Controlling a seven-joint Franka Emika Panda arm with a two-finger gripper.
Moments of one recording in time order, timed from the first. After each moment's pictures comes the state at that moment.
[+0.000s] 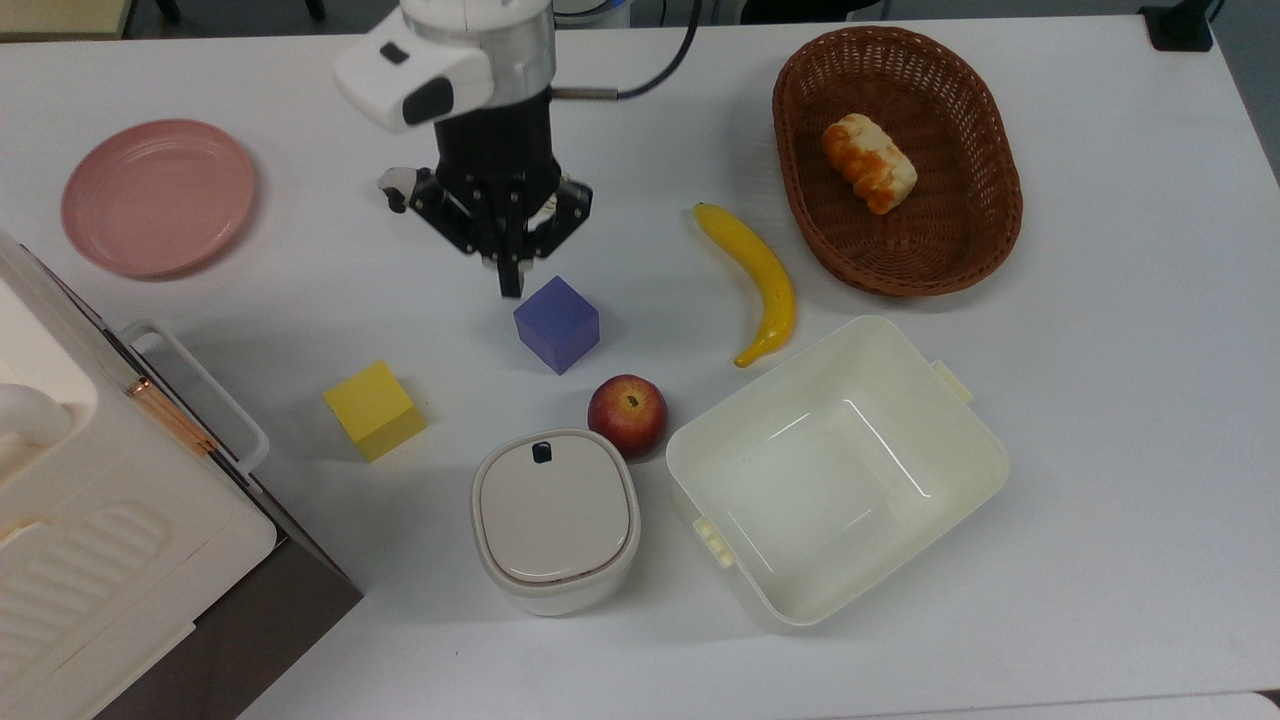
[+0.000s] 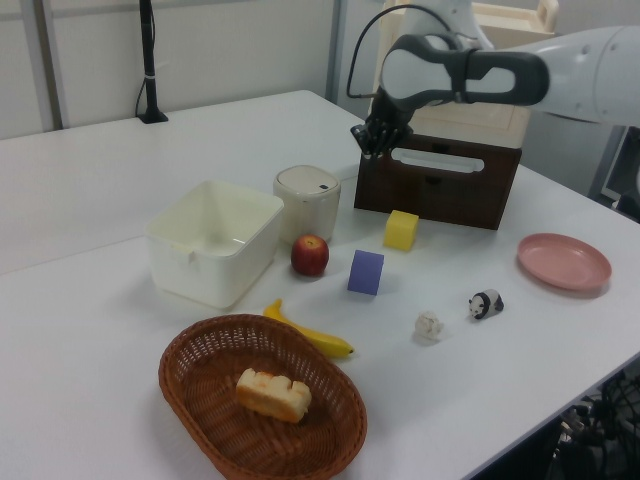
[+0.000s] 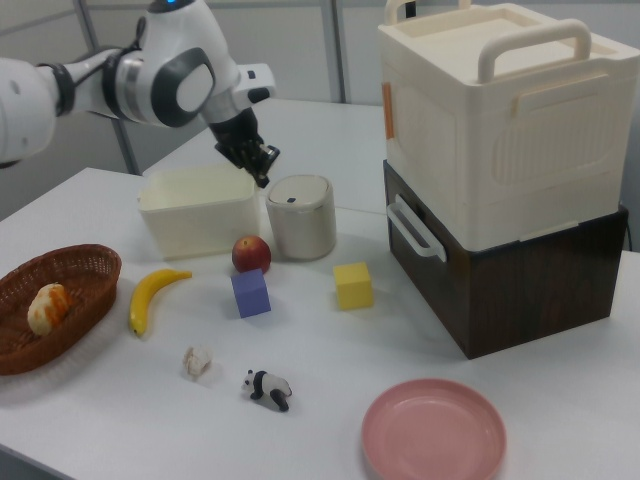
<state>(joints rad) 0.03 0.26 -0.03 -1.58 0.00 2.19 0.07</state>
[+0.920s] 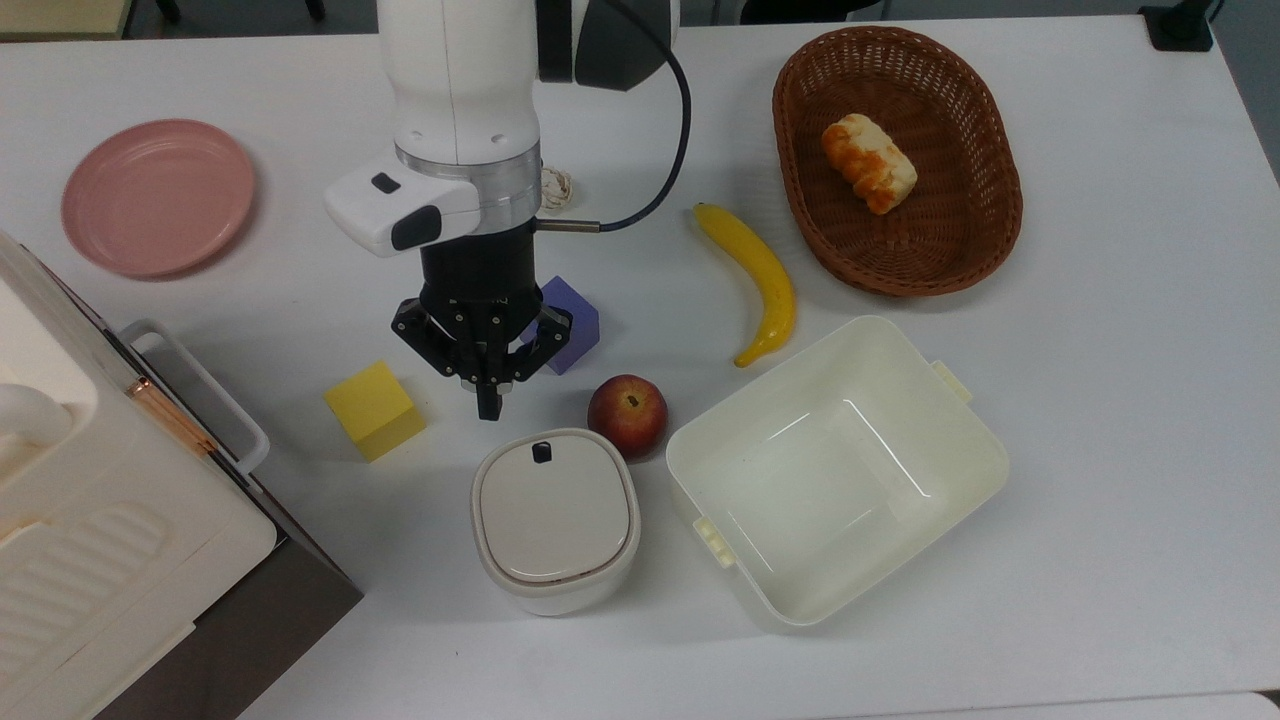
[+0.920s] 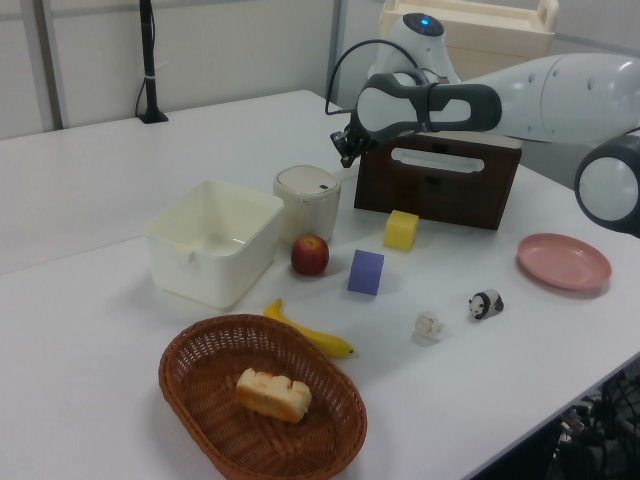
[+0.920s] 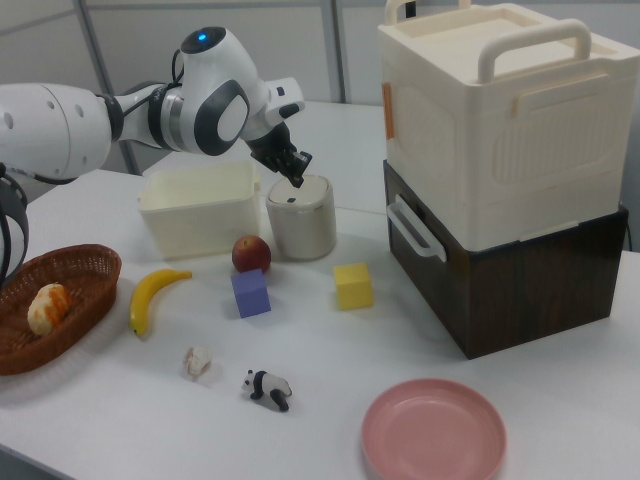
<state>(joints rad) 0.01 0.45 -0.03 -1.46 -0.03 2.39 0.07</state>
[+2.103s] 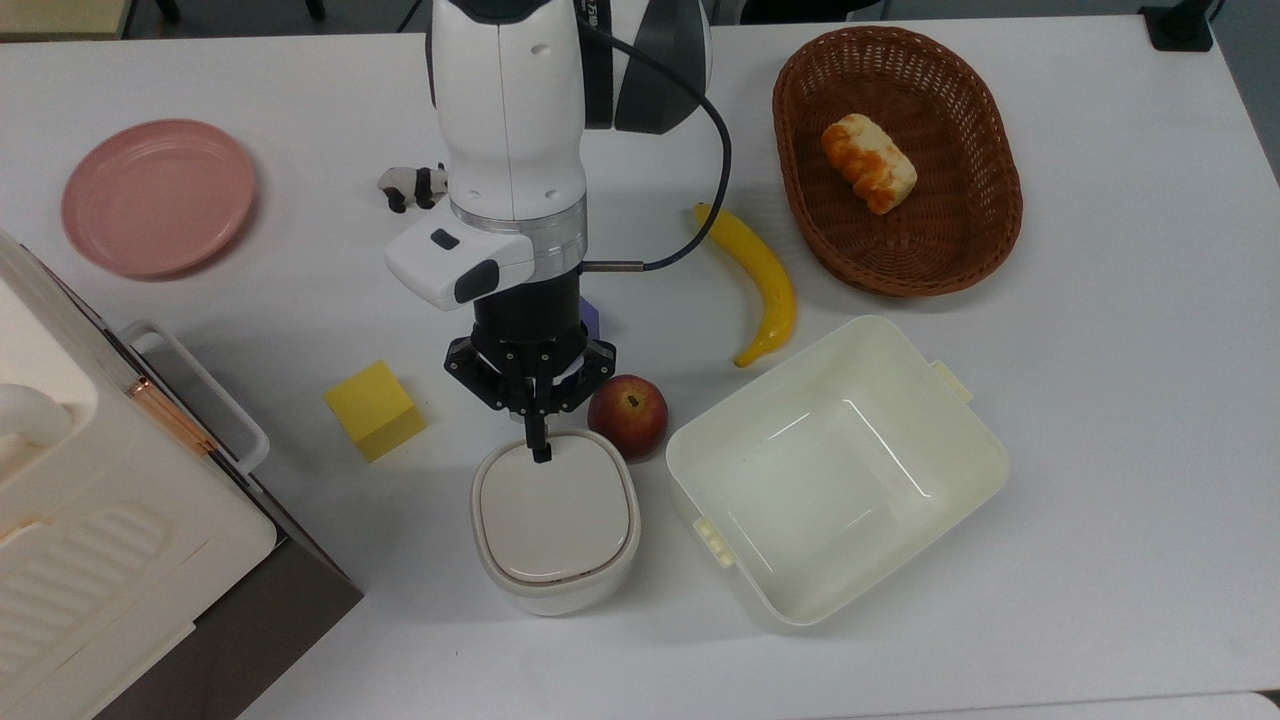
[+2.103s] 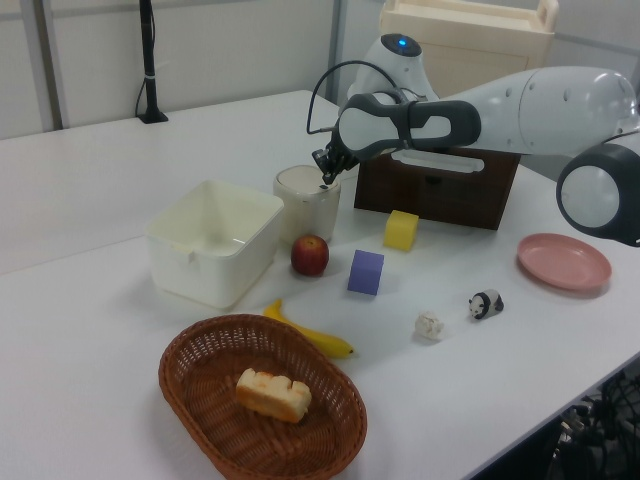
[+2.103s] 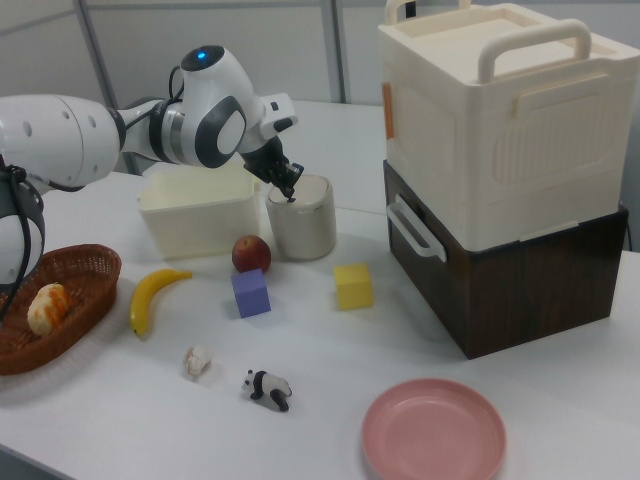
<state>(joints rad) 0.03 0.51 0.00 -1.44 -0.03 2.42 0.07</state>
